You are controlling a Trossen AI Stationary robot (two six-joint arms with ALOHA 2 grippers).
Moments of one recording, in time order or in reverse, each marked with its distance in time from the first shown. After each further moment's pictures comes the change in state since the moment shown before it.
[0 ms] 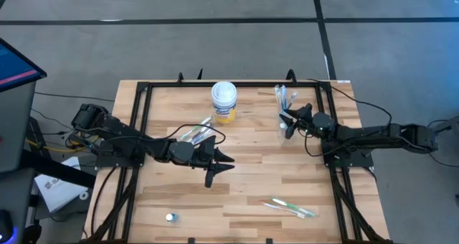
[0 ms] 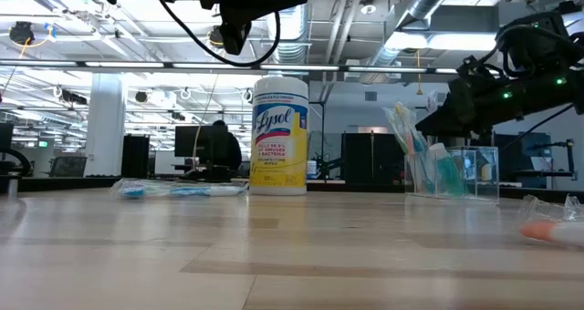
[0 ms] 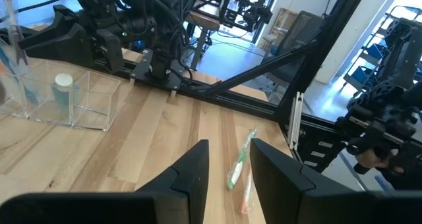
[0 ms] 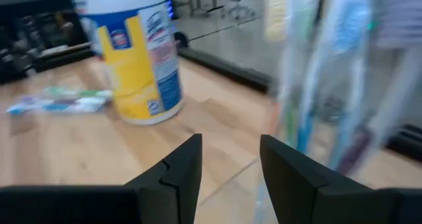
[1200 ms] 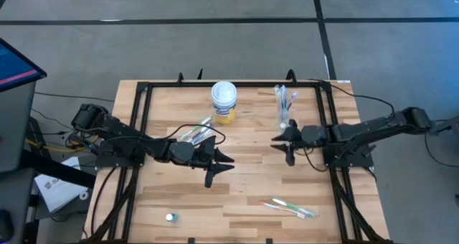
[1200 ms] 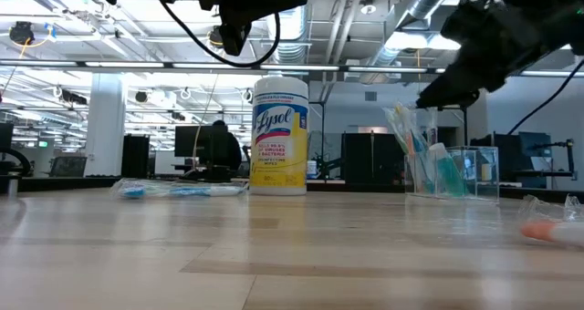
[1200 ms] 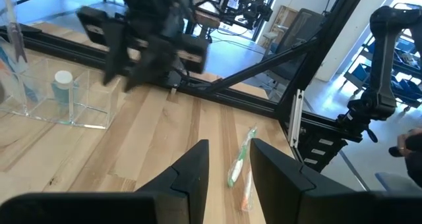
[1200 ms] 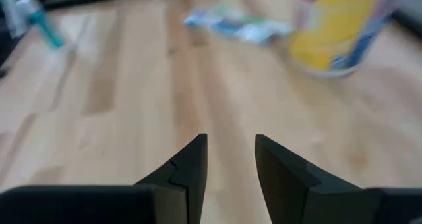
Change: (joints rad) left arm 0.000 0.000 0.000 -0.009 0.003 0.000; right arm 0.460 0.000 0.349 -0.635 -0.096 0.059
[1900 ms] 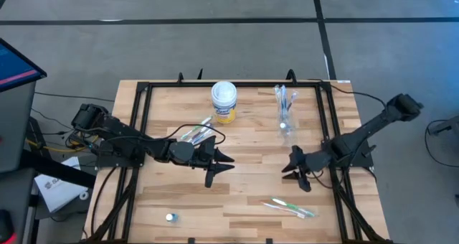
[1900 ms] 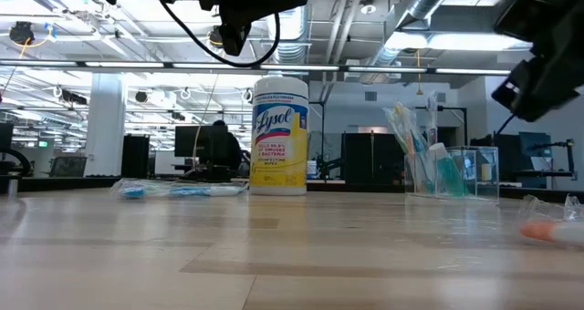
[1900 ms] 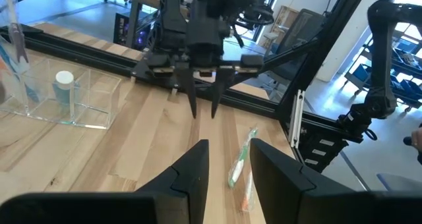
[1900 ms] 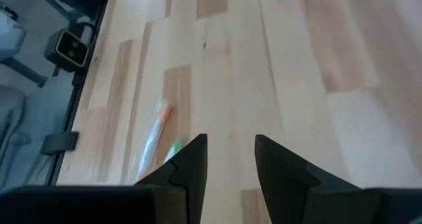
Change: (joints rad) left arm 0.000 0.000 0.000 0.000 -0.003 0.000; right arm 0.414 0.050 0.033 -0.184 -0.037 0.370
